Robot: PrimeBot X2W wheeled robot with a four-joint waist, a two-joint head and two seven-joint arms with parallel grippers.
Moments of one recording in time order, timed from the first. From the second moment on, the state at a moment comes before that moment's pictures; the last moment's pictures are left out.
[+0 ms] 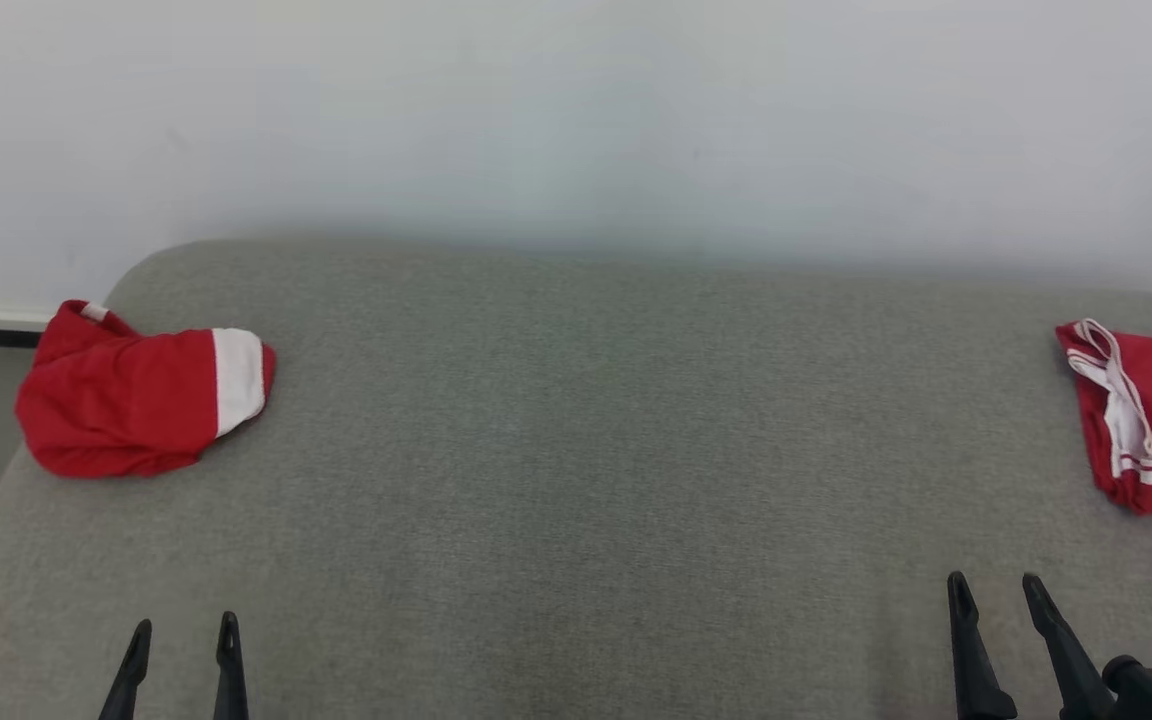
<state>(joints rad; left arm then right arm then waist) 0.08 0.15 0.04 0.15 -0.18 -0.07 -0.26 0.12 -0.11 -0.03 0.08 0.28 0.13 -0.16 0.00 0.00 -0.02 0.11</state>
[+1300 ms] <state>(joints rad) 0.06 0.16 0.10 0.16 -0.24 -0.03 -0.26 0.08 -0.10 0.00 0.08 0.25 0.13 -0.14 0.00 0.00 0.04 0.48</state>
